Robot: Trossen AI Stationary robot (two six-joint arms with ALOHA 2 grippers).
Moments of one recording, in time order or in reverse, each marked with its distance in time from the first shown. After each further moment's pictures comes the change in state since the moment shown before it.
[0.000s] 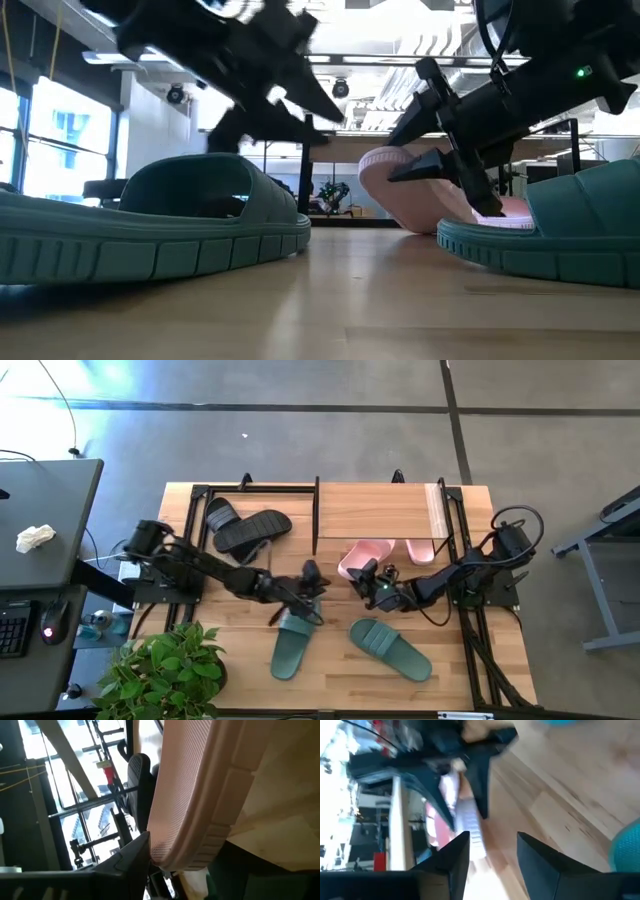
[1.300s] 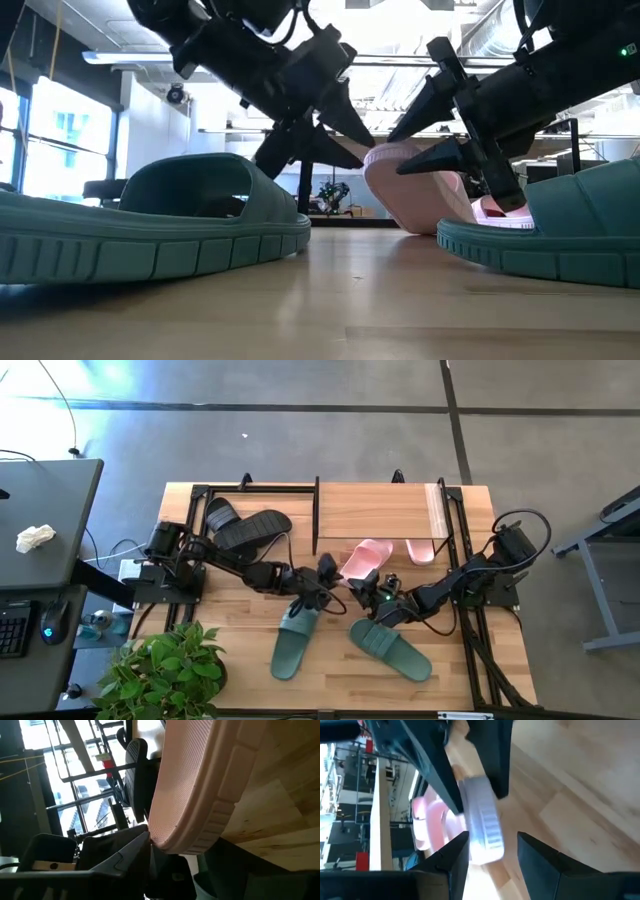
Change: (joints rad) left arm 0.091 0.123 0.134 -0.034 0.112 -0.007; right arm 0.107 0.000 0.037 -0.086 0.080 0.045
